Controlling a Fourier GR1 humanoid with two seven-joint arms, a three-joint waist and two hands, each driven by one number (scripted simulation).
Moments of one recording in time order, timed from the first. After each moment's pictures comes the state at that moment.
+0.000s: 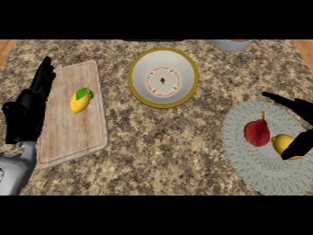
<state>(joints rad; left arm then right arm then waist) -0.25 0.41 -0.15 -1.58 0.01 0.32 0.19 -0.39 -0.72 0.26 -1.03 0.23 0.40 -0.14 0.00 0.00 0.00</state>
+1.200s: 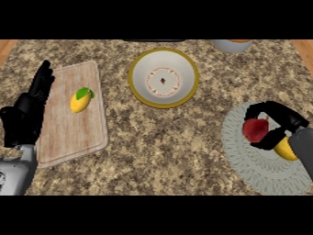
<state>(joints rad) -0.21 0.31 -0.04 -1.60 -0.08 0.19 0.17 -0.55 -0.49 0.19 -0.60 0.60 0.22 -0.42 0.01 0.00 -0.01</state>
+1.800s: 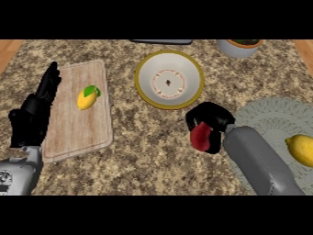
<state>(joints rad) -0.21 0.27 -0.05 -1.61 -0.11 0.17 0.18 -0.60 -0.18 0.38 -0.77 0.76 0.19 -0.29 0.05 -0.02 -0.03</state>
